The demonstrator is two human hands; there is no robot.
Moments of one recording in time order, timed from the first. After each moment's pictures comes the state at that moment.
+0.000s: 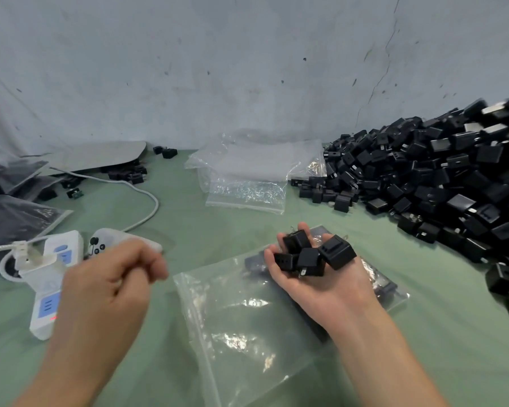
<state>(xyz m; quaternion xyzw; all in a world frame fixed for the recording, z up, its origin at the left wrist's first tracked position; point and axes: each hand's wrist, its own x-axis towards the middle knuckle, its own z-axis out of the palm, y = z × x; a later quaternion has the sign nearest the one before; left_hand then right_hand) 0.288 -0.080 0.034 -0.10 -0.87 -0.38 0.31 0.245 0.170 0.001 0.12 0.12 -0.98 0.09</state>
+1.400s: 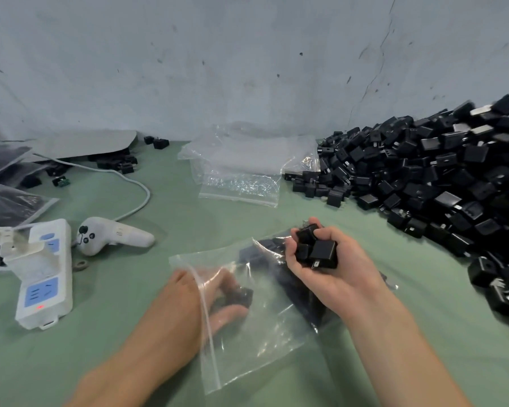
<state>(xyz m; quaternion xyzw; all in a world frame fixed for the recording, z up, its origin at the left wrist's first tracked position) 0.267 -0.048 -0.024 -0.27 -0.93 -0.24 0.08 0.247 0.183 0.011 0.21 0.18 -0.96 0.06</state>
